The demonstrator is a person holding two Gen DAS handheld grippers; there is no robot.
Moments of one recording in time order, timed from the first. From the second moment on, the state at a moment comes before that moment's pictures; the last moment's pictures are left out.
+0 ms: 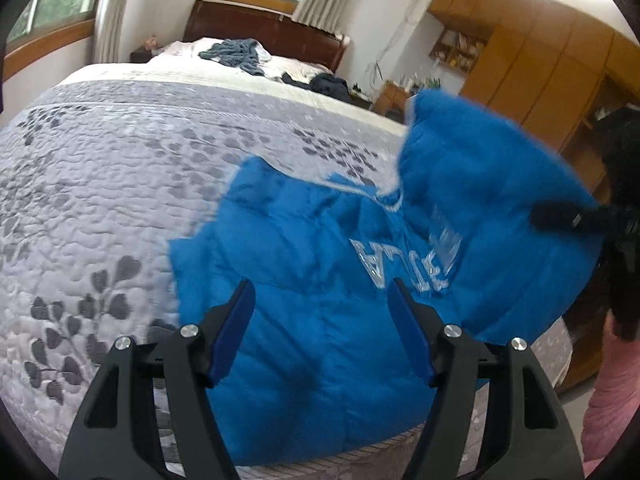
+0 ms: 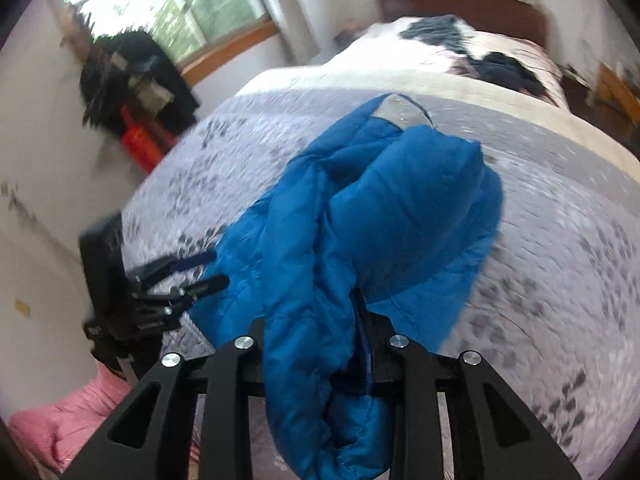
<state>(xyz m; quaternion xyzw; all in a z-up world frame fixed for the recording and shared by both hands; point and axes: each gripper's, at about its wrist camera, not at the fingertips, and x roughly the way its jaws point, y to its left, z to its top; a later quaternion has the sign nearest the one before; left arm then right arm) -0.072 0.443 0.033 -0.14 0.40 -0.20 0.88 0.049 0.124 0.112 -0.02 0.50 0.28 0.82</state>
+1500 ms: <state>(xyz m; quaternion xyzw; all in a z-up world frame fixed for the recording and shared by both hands) 0.012 0.432 0.011 -0.27 0.46 -0.33 0.78 0.073 0.067 0.013 0.09 0.55 0.26 0.79</state>
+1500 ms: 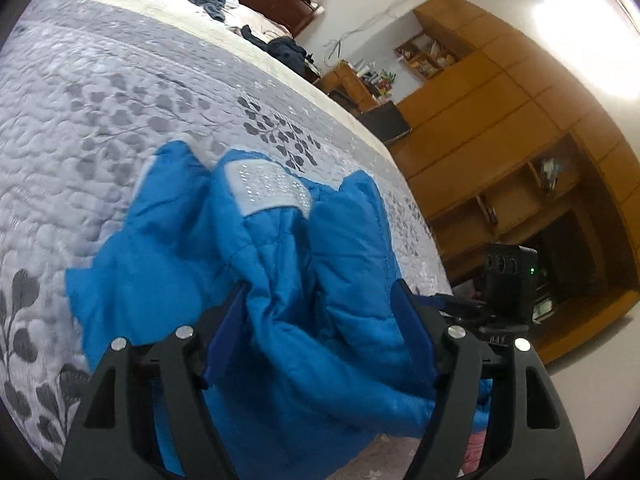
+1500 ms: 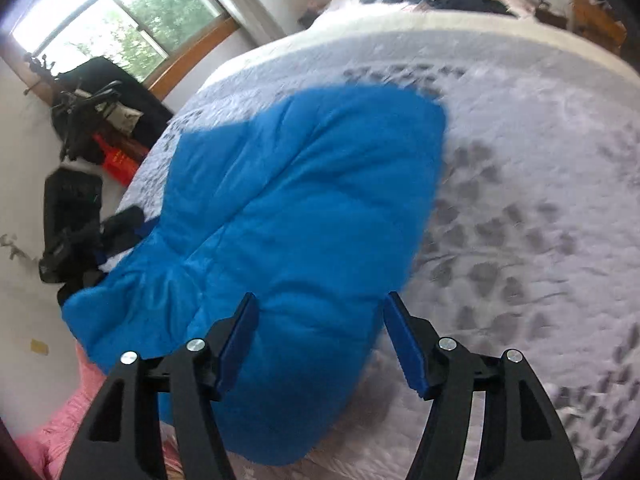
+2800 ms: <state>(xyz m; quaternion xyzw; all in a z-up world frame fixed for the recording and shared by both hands) -0.023 0.422 0.103 -0.20 0.33 -0.35 0.86 0.042 0.028 0.032 0.16 0.44 0.31 0.83</state>
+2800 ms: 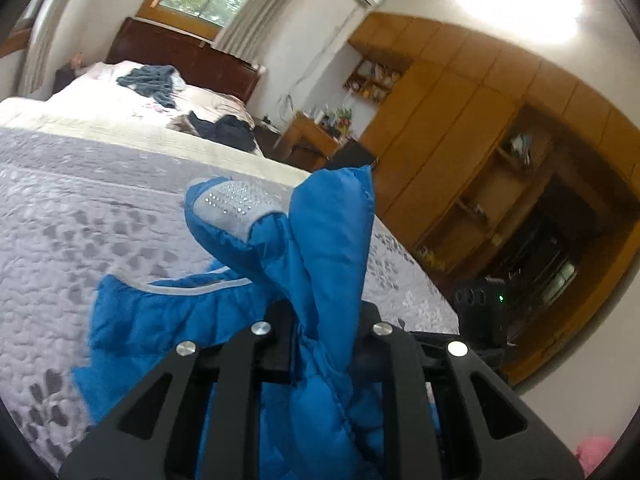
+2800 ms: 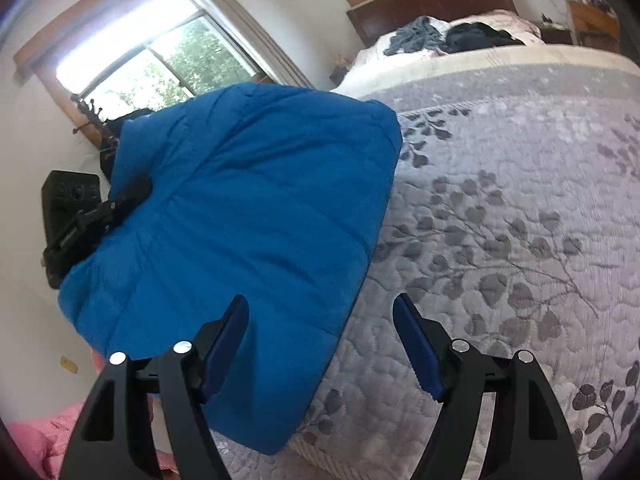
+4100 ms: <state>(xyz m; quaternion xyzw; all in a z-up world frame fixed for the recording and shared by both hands) -0.130 0.503 0.063 -0.20 0.38 -0.25 0.87 0.001 0.104 0.016 0.07 0.51 0.33 0.79</state>
